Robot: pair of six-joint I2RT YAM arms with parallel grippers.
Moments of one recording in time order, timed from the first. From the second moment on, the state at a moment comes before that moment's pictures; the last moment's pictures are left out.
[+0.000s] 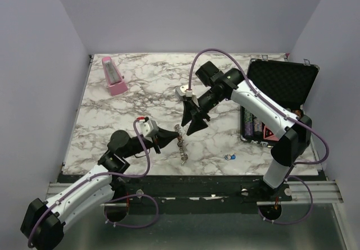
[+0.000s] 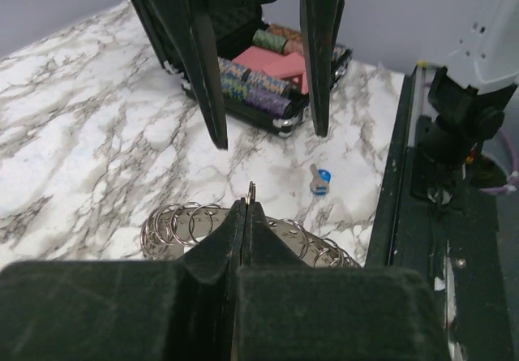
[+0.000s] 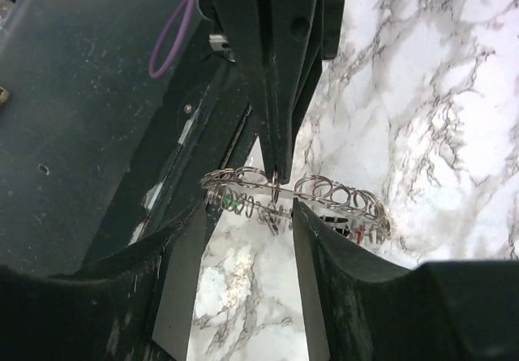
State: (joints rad) left arm -0.66 0.69 0.35 0.40 0.54 -0.10; right arm 0.71 1.75 1.74 -1.23 -1.07 -0.99
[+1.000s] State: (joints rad) left arm -0.66 0.61 0.10 0.99 0.46 -0.40; right arm 0.70 1.59 1.44 -0.76 -1.31 -0.71
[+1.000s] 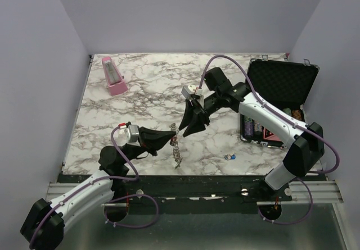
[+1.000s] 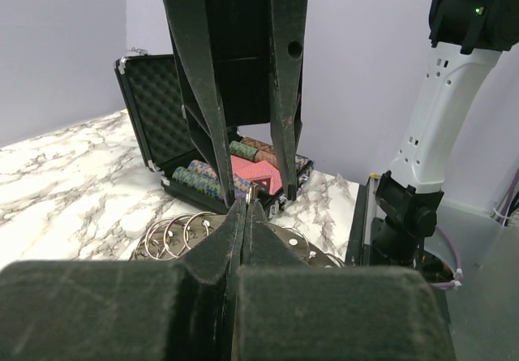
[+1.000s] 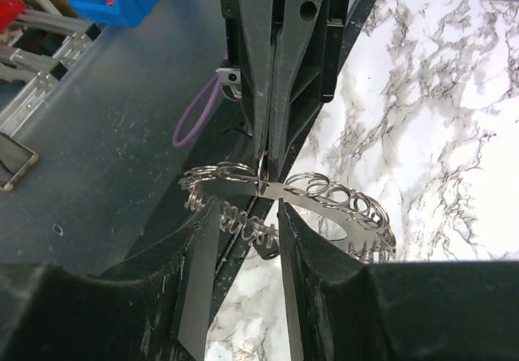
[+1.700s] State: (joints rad) left arm -0.66 0.64 0.10 1.01 0.39 -0.44; right arm 0.71 1.58 1.35 -0.52 -1.28 -0.52
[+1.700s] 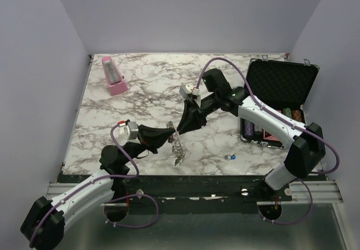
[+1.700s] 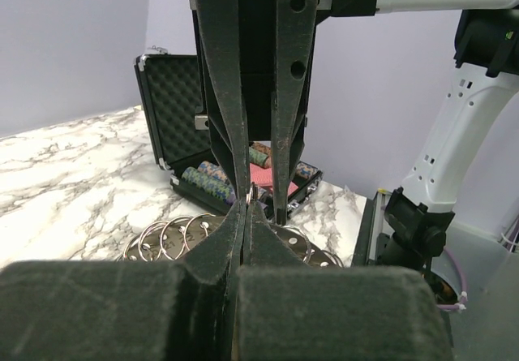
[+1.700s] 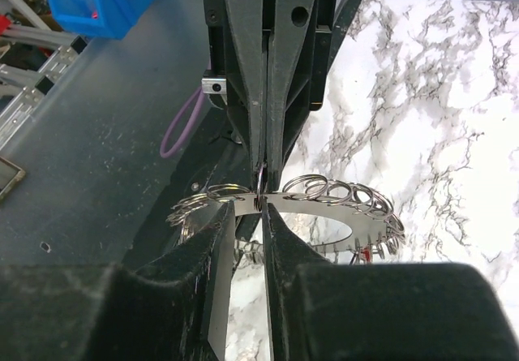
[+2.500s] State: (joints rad) left arm -0.67 0.63 0.11 0.97 0.35 -0.43; right arm 0.71 1.58 1.33 -0.40 -1.24 -0.39
